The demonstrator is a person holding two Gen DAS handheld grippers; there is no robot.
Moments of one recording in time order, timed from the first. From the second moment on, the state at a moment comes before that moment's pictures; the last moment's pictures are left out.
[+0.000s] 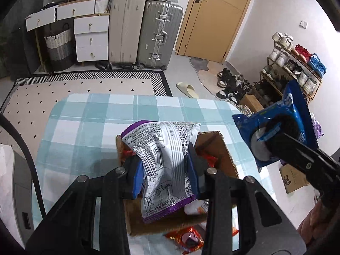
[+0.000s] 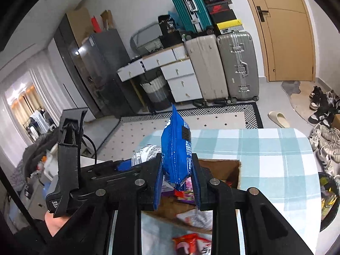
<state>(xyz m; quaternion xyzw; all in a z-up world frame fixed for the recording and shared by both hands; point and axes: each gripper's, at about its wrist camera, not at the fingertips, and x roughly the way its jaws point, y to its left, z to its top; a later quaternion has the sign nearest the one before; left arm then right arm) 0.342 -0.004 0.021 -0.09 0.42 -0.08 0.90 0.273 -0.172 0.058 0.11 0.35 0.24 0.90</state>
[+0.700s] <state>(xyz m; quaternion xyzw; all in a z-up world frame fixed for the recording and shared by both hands) 0.380 -0.005 -0.037 -0.10 0.46 -0.08 0.88 0.321 -0.164 -0.014 0.11 0.42 0.25 0.87</state>
